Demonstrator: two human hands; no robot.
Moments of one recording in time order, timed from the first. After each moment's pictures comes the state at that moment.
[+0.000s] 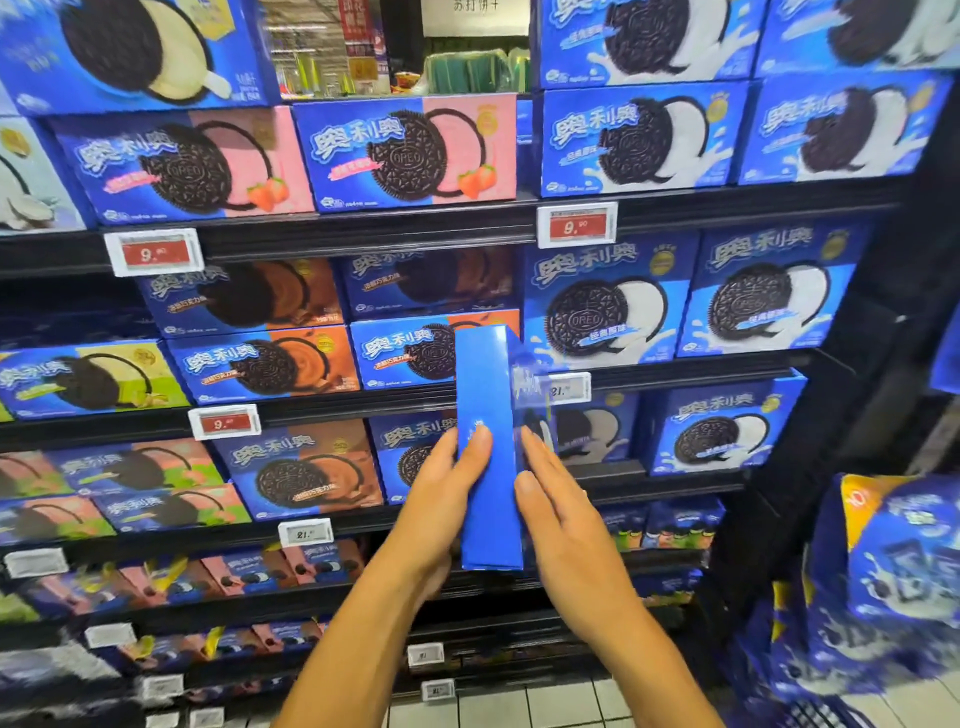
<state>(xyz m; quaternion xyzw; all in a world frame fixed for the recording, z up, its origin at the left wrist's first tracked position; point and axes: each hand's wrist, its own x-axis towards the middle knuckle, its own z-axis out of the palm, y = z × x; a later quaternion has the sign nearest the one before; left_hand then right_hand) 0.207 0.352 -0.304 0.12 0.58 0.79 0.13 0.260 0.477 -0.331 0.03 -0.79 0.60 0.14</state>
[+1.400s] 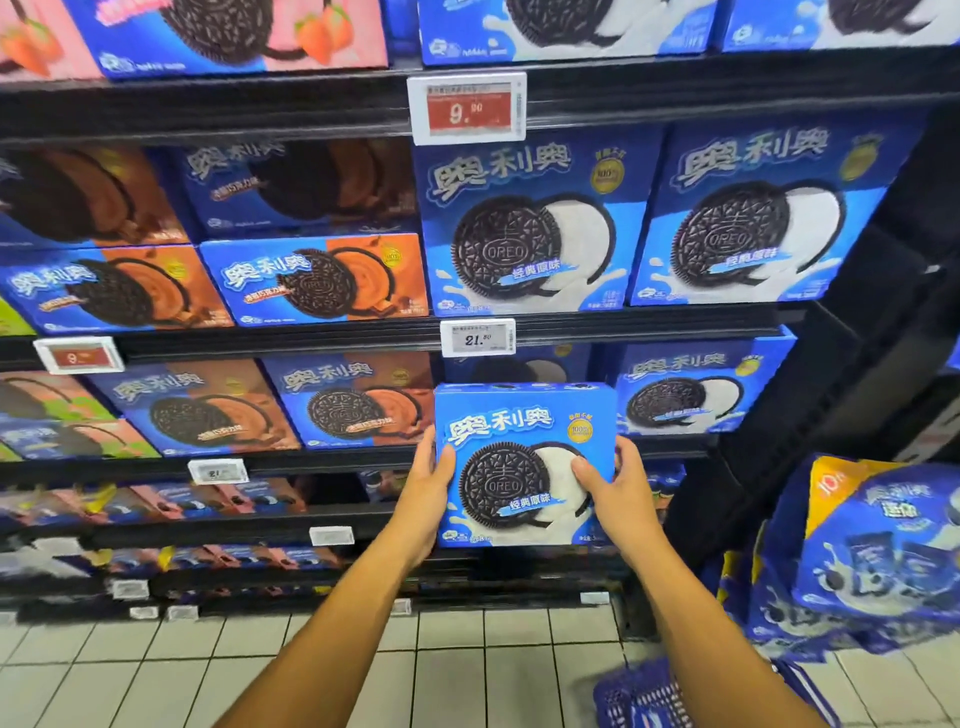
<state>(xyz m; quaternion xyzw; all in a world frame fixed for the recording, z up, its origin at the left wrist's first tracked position) 0.126 0.469 -0.484 -0.05 0.64 0.75 0.12 0.171 0.699 -0.485 -0.18 -0.74 0.63 0.11</state>
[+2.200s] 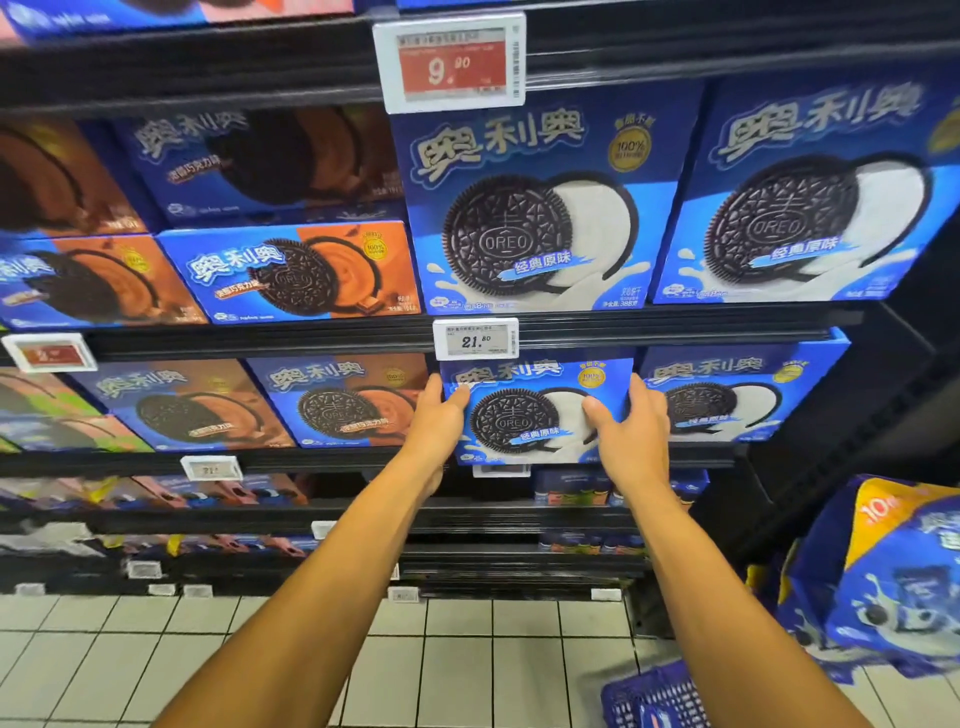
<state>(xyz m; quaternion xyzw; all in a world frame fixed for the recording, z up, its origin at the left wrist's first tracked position) 0.052 0.504 -0.434 -0.09 0.74 0.67 0.08 0.095 0.715 -0.461 -0.20 -0.84 0.49 0.15</state>
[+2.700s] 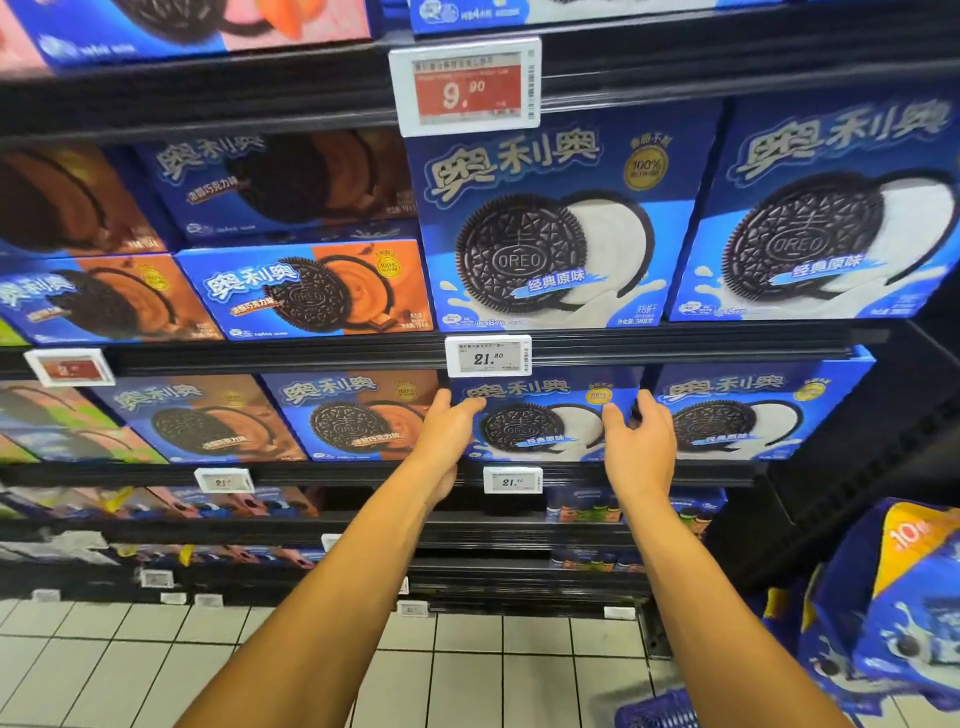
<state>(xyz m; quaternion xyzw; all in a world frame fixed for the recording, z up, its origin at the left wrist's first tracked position) 0.045 0.505 -0.423 -0.13 0.69 0.70 0.10 0.083 0.700 -0.459 -0.25 -0.79 0.53 0.18</state>
